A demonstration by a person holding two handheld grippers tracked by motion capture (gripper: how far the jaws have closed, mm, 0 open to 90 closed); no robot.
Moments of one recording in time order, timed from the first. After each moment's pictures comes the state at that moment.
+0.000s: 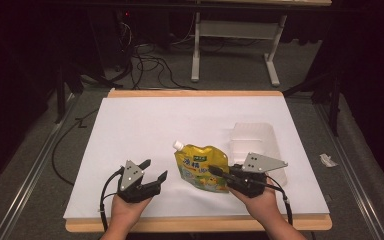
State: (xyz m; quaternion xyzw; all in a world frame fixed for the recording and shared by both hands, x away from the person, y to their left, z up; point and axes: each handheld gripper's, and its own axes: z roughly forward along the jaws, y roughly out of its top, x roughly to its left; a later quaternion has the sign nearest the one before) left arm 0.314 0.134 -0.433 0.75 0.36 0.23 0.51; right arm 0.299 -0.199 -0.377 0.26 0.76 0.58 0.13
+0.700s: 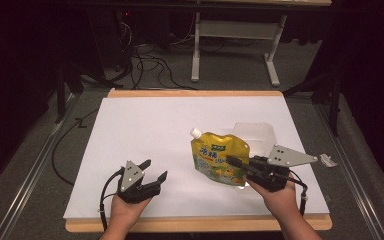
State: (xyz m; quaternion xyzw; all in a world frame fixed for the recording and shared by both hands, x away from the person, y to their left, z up) left arm 0.313 0.134 -0.433 0.75 0.36 0.23 0.51; right arm 0.296 -0.240 -0.346 0.26 0.74 0.60 0.16
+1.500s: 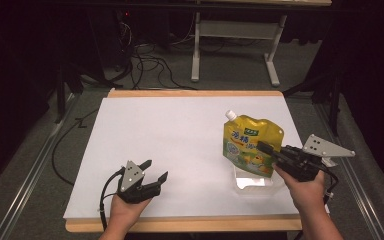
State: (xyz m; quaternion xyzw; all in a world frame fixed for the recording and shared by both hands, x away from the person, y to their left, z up) left arm 0.312 0.134 -0.432 0.76 0.35 0.23 0.51; right arm 0.304 -0.307 -0.336 0.31 0.70 0.60 0.21
